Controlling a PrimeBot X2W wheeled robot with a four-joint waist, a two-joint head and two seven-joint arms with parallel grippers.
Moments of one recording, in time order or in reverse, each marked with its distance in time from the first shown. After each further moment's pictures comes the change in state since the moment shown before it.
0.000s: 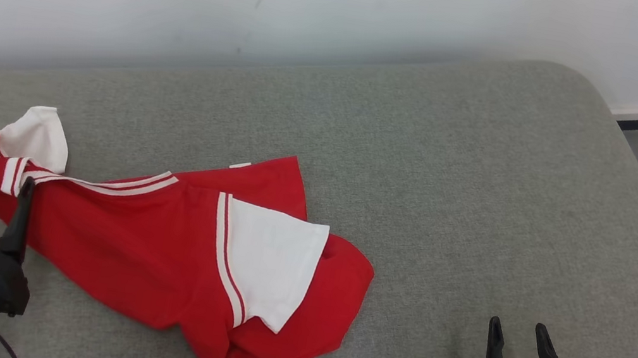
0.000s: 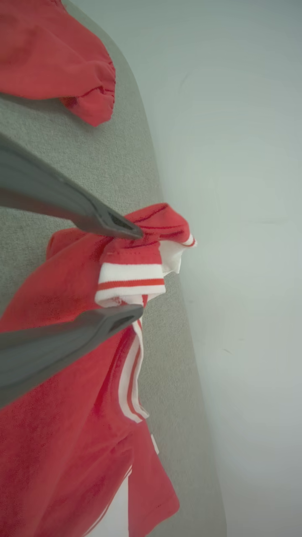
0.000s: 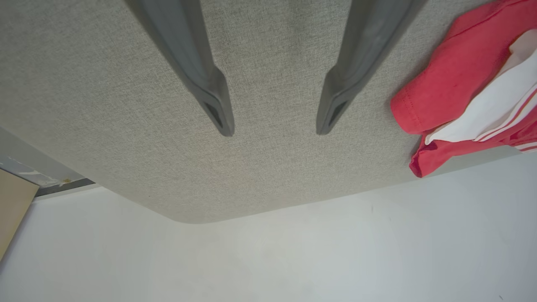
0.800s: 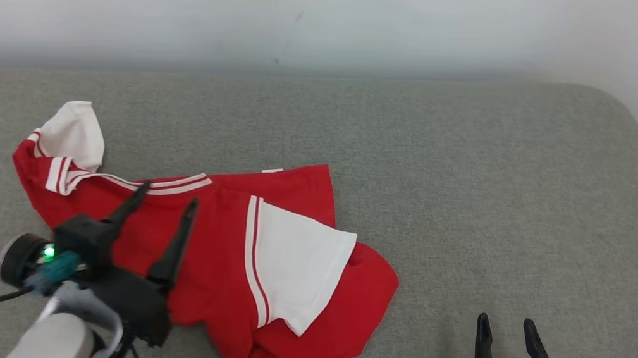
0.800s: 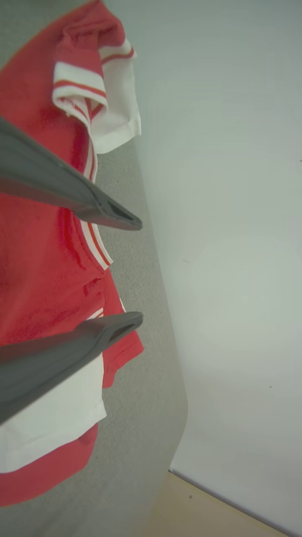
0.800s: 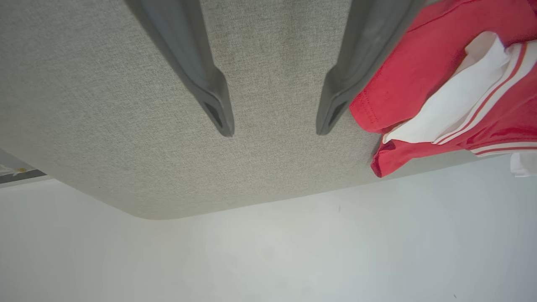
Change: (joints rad) left arm 0.099 -0.160 -0.142 -0.355 0.019 0.054 0.074; right arm -0.002 0.000 0.024 0.005 0.000 0.000 0.000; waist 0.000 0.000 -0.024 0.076
